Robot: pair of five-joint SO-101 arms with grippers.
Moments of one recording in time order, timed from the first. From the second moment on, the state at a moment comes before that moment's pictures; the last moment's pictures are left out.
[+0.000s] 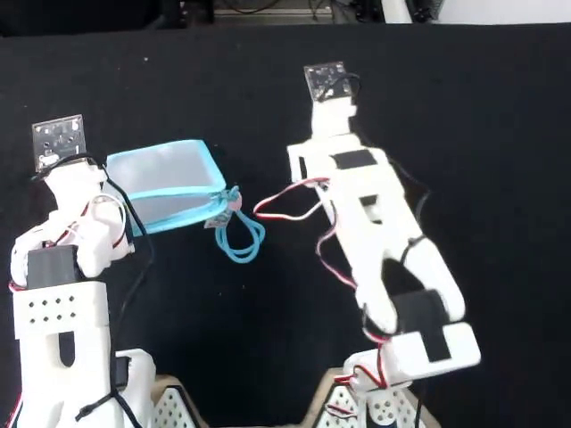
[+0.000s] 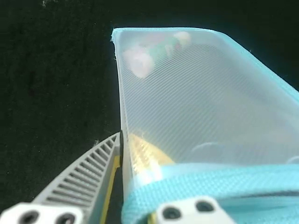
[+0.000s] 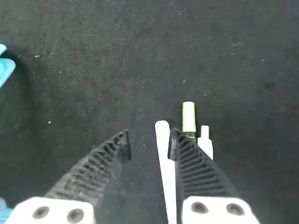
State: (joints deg) left arm -14.9 -53.4 45.1 66.7 2.1; right arm -11.0 2.9 23.8 38.4 -0.6
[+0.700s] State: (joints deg) left arm -14.9 -53.4 45.1 66.7 2.1; right arm -10.8 24.4 -2.5 59.4 -0.8
